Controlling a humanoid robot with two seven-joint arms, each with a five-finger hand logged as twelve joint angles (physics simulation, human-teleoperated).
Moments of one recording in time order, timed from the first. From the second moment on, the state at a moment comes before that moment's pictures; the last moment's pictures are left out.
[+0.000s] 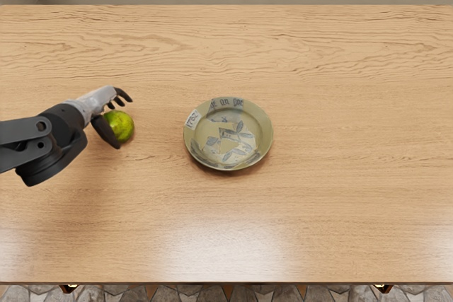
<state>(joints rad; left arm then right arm) -1.14 0.66 0.05 -1.50 0.98 0.34 0.61 -0.03 0.00 0.08 0.18 -0.24 0.22 -0.22</state>
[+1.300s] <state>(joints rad) -1.12 0.65 0.01 -1.48 0.91 0.32 0.61 -0.03 0.00 0.08 0.18 -0.24 0.22 -0.22</state>
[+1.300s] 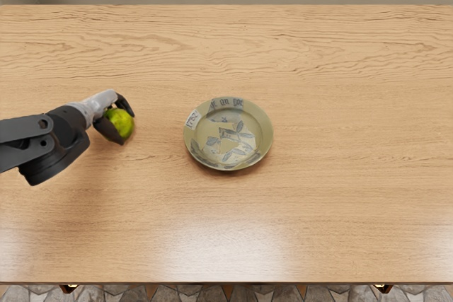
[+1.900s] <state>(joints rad) -1.15 0.58 -0.43 -1.48 0.53 -0.05 0.61 -0.03 0.00 0.08 0.18 -0.24 0.22 -0.22</state>
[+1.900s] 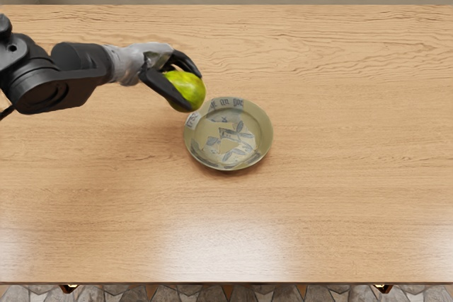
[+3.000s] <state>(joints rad) -1.10 0.65 -0.62 -1.38 0.16 -0.58 0.61 -0.03 0.00 0.08 0.18 -0.24 0.22 -0.22</state>
